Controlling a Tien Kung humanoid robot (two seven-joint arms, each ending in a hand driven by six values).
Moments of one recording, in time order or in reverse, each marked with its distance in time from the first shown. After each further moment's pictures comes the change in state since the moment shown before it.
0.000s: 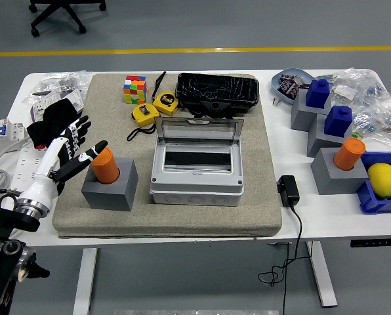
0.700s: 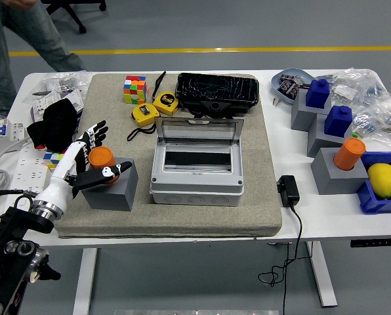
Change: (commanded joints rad) left arm -0.019 0.000 0.083 0.026 -0.070 0.045 -0.033; right arm 0.001 0.002 0.002 0.000 0.003 -0.002 0.001
